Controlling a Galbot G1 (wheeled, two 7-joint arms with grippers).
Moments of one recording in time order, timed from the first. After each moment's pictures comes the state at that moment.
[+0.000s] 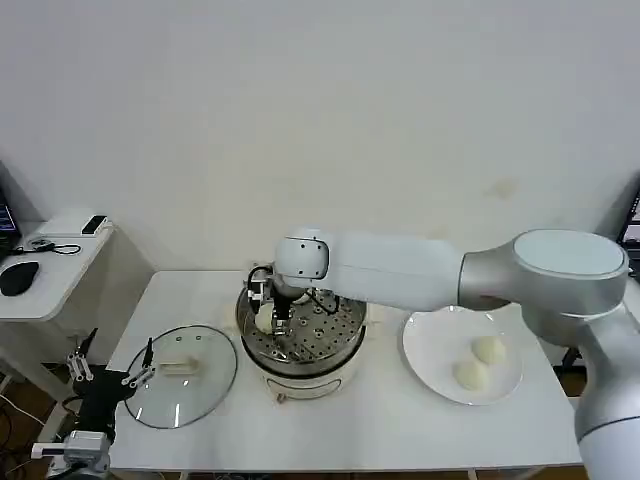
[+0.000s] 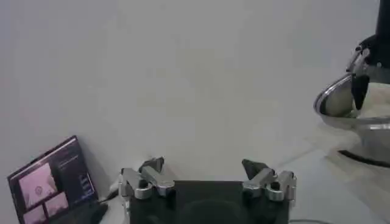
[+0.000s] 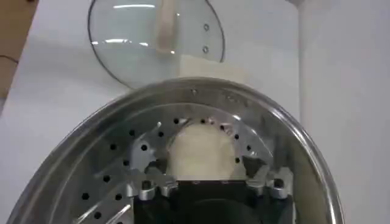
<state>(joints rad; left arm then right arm) 1.67 -1.25 -0.82 -2.17 0.11 0.10 -0.05 0.48 1.34 -1.27 1.32 0.65 -0.72 -0.61</state>
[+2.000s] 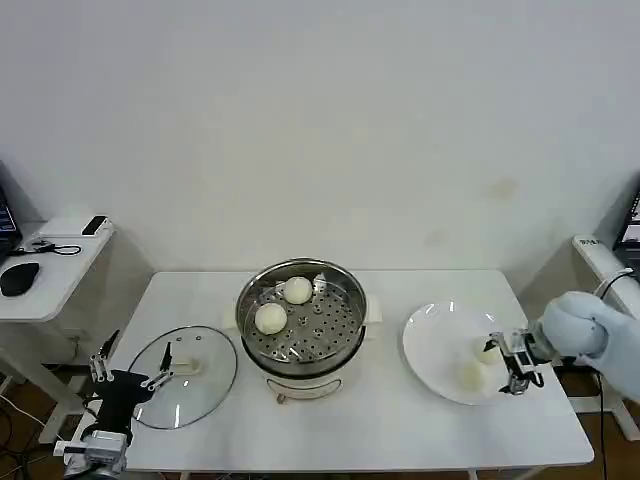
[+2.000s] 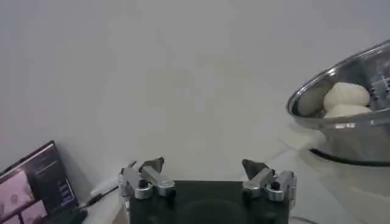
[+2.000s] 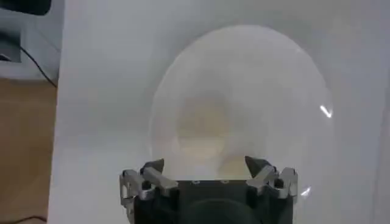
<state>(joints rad) 1.67 -1.25 -0.76 -2.16 0.16 0.12 -0.04 -0.11 0.38 -0.82 1.59 -0.09 -0.26 -0.96</state>
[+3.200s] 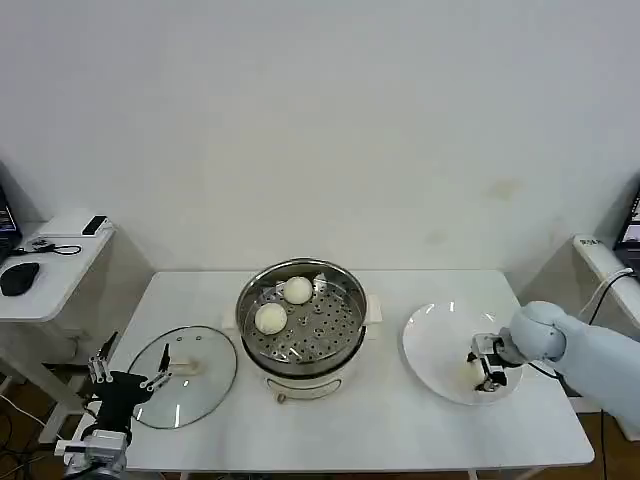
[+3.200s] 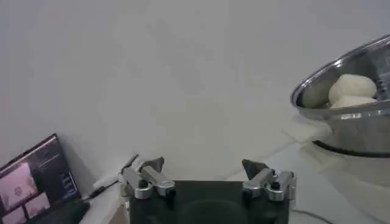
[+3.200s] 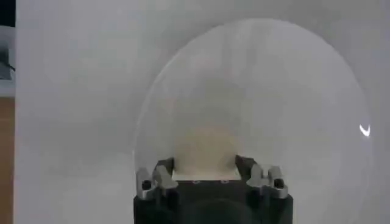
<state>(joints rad) 1.66 -1.25 -0.76 -2.14 0.16 0.12 -0.04 -0.17 0.50 -0.78 1.47 -0.12 -0.31 -0.96</state>
